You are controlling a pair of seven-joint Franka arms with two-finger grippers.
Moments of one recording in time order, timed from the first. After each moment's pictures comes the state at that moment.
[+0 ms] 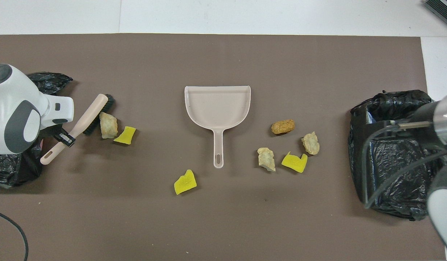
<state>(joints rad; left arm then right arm) 0.00 0.26 0.00 -1.90 0.14 1.86 0.62 0.08 -0.10 0.08 -1.67 -0.03 1.61 0.17</state>
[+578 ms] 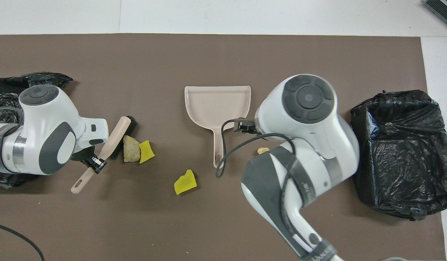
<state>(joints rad) -0.14 0.15 0.00 -2.06 0.05 1.79 0.39 0.41 0.23 0.10 -1.69 -0.02 1.95 0.60</state>
